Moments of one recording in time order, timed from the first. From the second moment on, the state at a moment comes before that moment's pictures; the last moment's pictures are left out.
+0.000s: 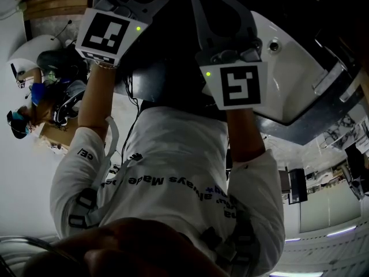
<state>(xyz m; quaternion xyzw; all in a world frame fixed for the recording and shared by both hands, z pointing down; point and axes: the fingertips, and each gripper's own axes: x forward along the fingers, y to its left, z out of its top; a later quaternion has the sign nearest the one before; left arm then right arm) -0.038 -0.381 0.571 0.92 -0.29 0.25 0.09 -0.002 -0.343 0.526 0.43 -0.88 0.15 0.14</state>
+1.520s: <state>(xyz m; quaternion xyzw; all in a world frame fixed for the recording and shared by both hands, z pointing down) -0.045 -0.387 0.577 0.92 -0.31 0.25 0.04 0.002 -0.336 0.507 0.44 -0.88 0.14 0.13</state>
